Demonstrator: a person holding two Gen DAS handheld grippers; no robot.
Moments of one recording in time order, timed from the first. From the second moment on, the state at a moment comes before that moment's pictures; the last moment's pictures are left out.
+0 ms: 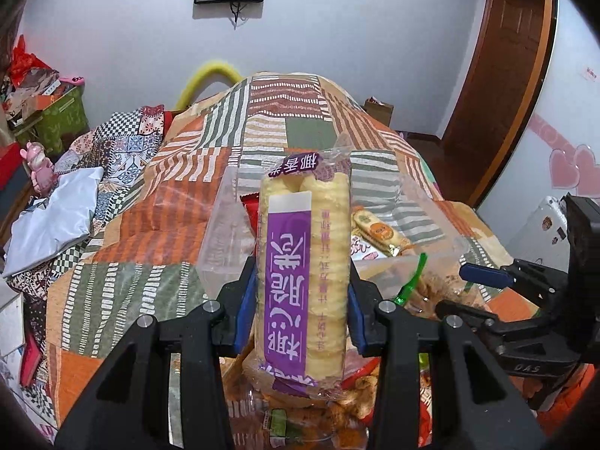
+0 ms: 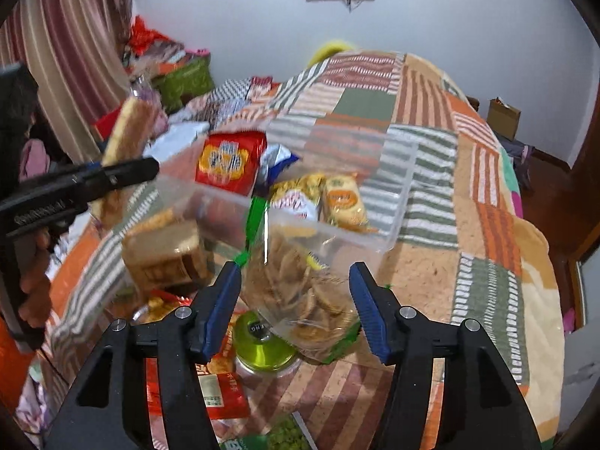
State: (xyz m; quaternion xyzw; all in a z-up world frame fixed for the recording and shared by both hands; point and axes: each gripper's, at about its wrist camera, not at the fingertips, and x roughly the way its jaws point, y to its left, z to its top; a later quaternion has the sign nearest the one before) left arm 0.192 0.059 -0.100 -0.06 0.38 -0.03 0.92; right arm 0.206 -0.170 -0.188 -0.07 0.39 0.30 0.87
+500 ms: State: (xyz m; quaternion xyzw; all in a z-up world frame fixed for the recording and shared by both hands) left arm 0.191 0.065 -0.107 -0.07 0.39 -0.03 0.92; right arm 0.201 -0.138 -0.213 -0.17 0.39 0.29 0.86
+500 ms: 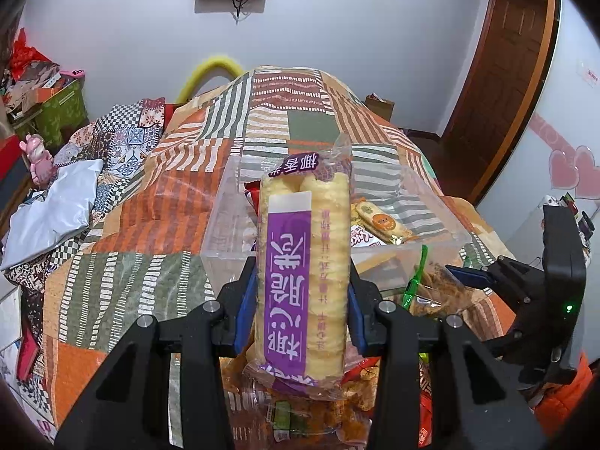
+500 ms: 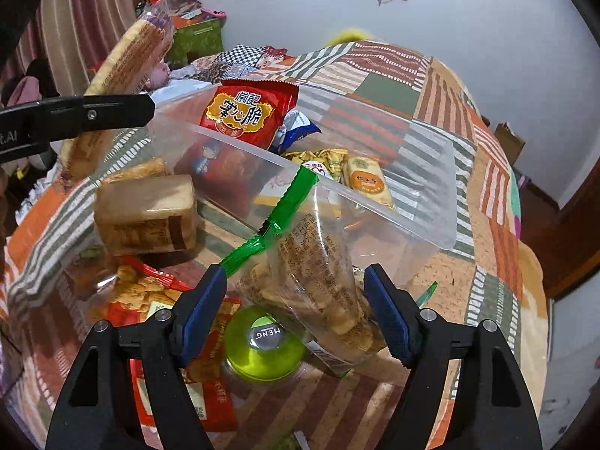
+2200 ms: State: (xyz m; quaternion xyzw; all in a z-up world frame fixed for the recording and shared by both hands) left arm 0.255 0.023 -0.082 -0.06 0.37 -0.06 0.92; right arm 0.247 -0.189 -0.129 0.03 0.30 0.30 0.91
